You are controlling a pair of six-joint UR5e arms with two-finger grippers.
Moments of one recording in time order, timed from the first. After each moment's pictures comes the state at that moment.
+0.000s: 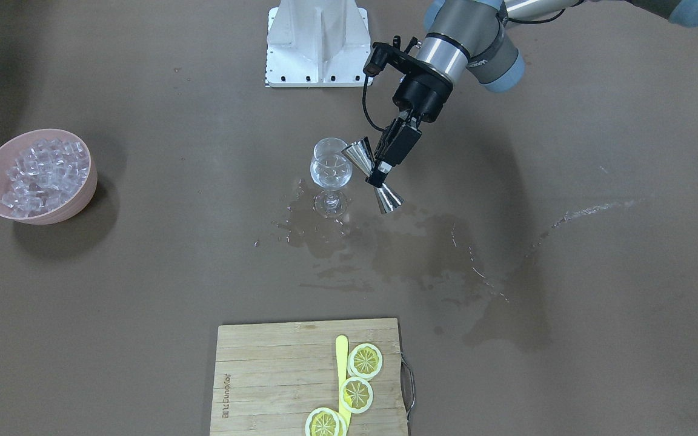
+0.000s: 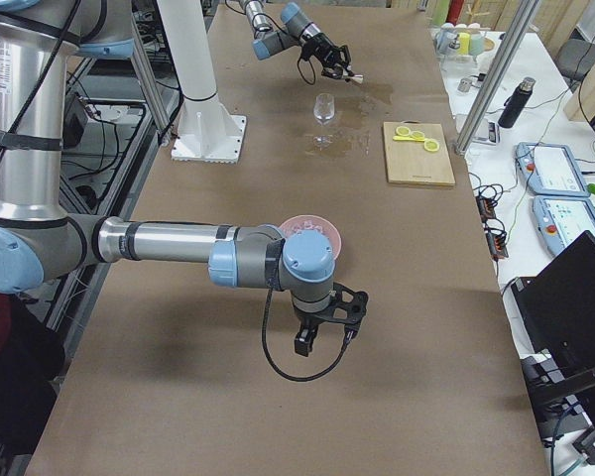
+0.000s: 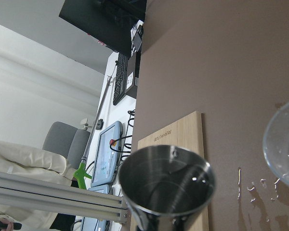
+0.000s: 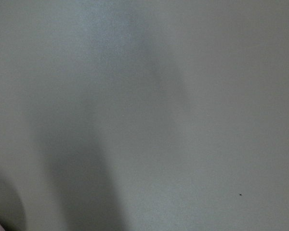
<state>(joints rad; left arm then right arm) -0.46 -2.01 -1.78 -2.54 -1.17 0.59 1.66 -1.72 1.74 -1.56 2.33 0.27</state>
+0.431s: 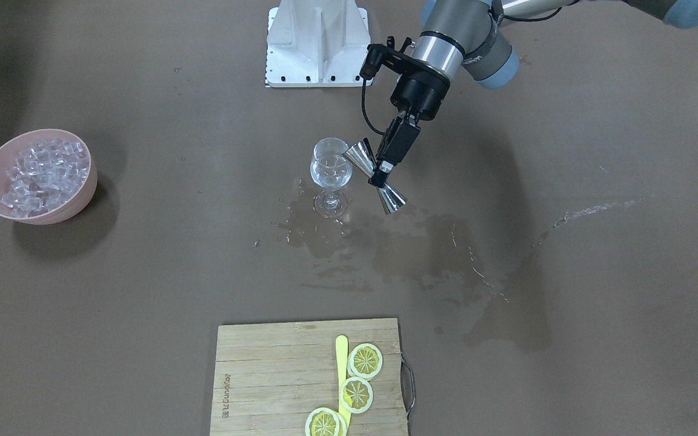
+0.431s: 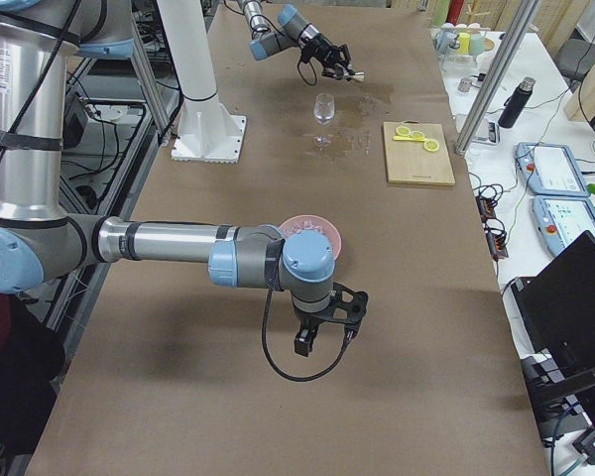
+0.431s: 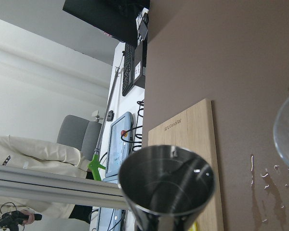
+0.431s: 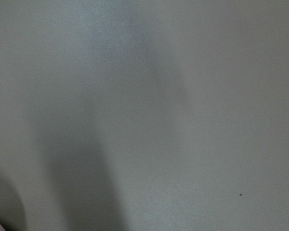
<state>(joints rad) -0.44 -2.01 -1.79 -2.51 -1.09 0.63 1.66 -1.72 1.75 -1.56 2.33 0.27</state>
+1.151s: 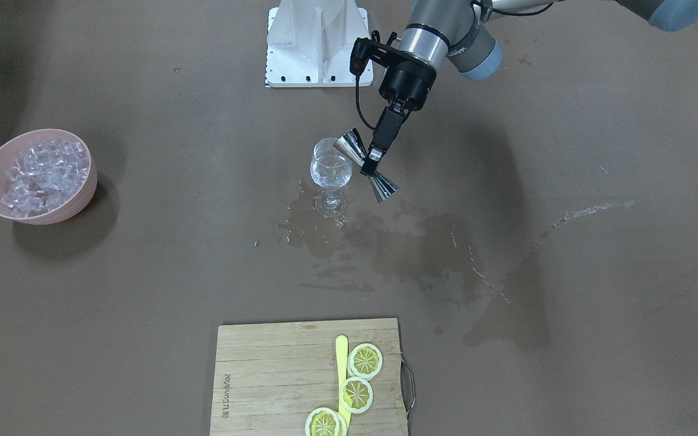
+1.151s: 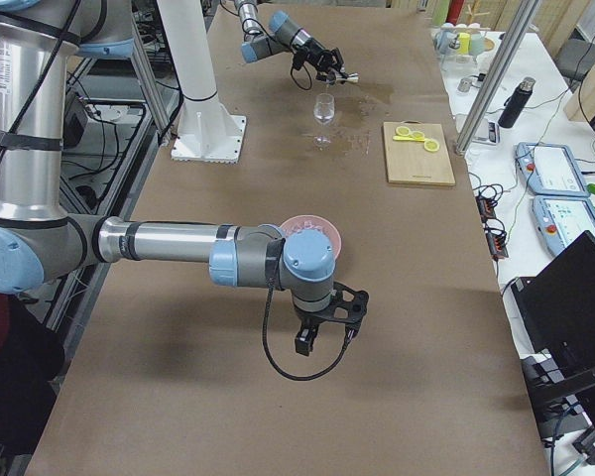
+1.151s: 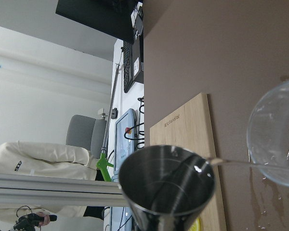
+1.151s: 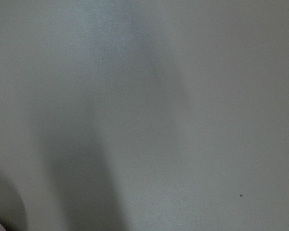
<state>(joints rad) -0.36 -2.02 -1.80 -2.51 -0.98 0.74 1.66 -1.72 1.75 -1.56 2.33 0.28</state>
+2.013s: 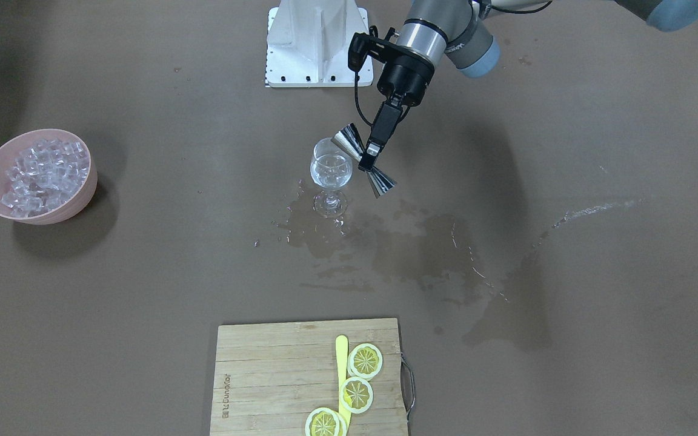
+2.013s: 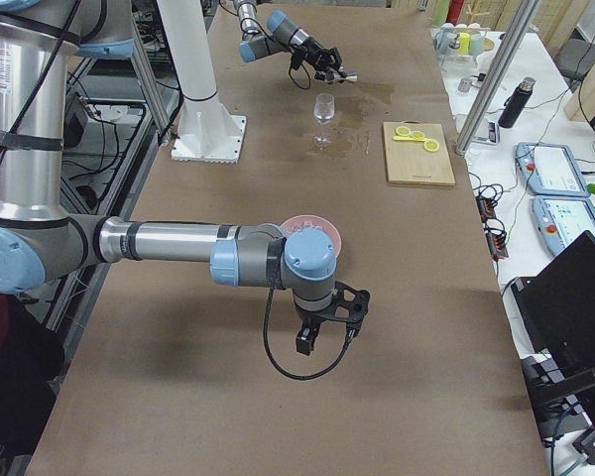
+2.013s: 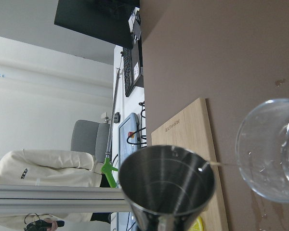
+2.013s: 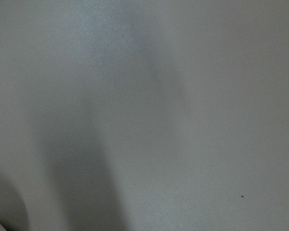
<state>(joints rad) -0.36 -2.02 -1.81 -2.51 -0.97 0.76 1.66 -1.72 1.74 -1.56 2.33 0.29</state>
